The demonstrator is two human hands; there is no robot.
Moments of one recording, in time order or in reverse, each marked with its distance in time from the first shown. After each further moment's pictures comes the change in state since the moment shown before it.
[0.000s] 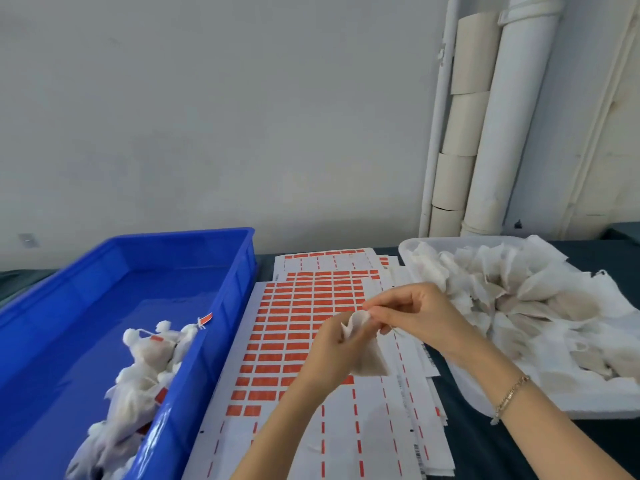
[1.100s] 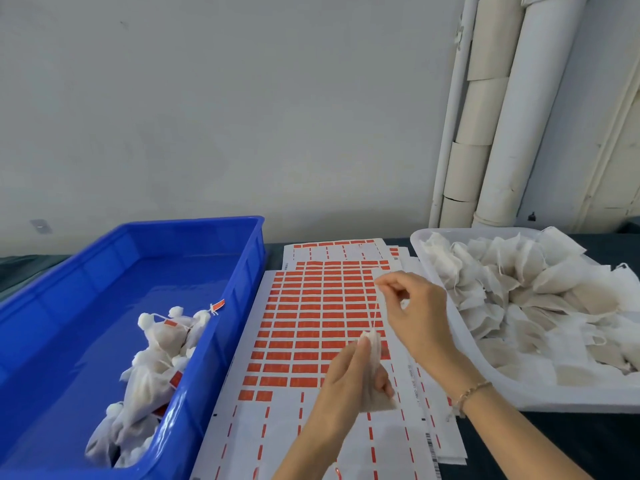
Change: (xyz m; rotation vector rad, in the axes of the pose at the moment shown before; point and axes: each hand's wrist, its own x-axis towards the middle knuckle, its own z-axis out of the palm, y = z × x) left_hand -0.049 -0.026 0.012 -0.440 0.035 -0.231; right_hand 0.006 0.015 0.048 -0.416 0.472 -0.249
